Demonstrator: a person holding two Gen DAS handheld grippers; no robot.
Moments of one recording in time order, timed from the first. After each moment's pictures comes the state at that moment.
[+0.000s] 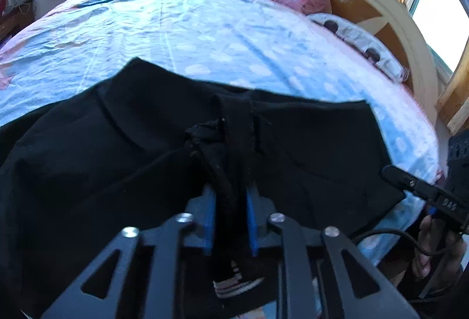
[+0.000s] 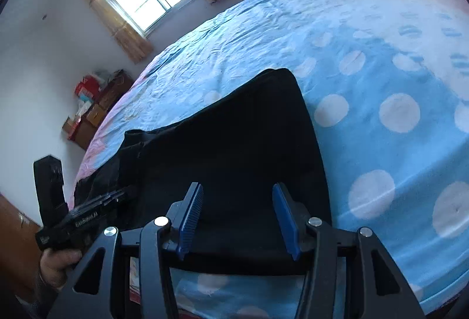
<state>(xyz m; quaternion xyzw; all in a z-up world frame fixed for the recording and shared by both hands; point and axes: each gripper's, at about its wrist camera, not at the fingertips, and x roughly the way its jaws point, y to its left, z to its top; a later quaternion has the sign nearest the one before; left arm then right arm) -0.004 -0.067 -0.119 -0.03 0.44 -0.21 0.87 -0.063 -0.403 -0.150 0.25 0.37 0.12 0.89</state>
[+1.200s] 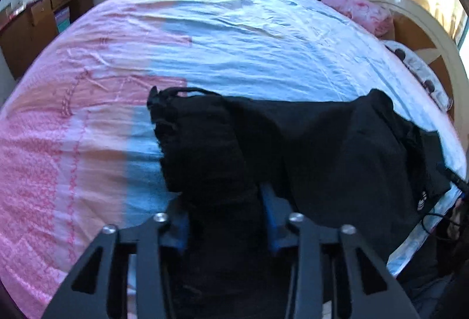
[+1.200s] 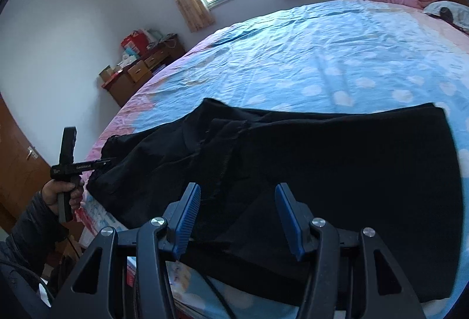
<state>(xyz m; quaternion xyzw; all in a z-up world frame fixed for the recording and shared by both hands) 0.010 0.222 -0.118 -0.03 0.47 -0.09 0.88 -0.037 -0.281 -0.121 0.16 0.34 0.25 0.89</state>
